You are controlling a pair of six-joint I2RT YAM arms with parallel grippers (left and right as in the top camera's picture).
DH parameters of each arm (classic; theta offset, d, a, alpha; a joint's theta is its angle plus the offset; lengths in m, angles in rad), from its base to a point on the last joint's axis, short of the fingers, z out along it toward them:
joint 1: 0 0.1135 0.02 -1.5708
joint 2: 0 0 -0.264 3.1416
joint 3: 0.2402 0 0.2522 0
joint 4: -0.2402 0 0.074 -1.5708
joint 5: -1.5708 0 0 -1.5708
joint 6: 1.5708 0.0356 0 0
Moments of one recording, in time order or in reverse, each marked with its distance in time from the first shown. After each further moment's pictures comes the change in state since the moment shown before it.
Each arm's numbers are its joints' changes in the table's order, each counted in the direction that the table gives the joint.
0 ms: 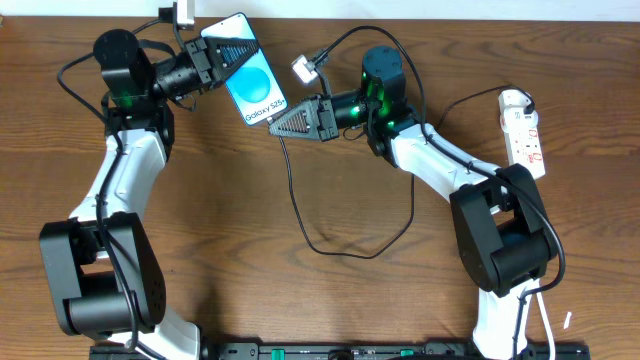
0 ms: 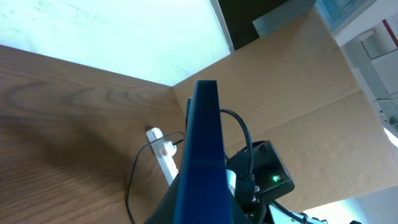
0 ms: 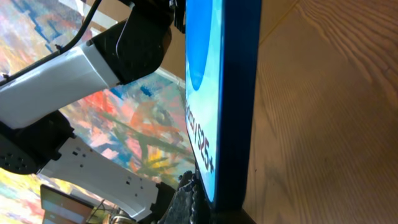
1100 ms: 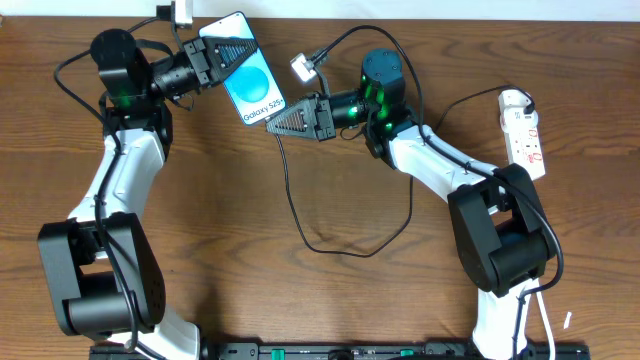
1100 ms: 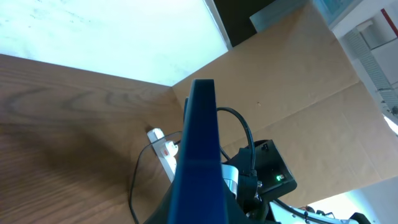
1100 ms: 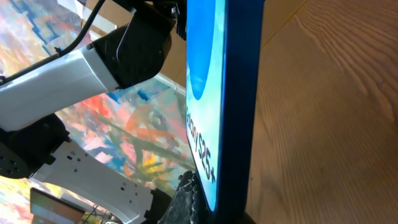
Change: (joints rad) left arm 0.006 0.000 0.004 0.010 -0.023 0.030; right arm 0.008 0.002 -0.007 0.068 -0.030 0.021
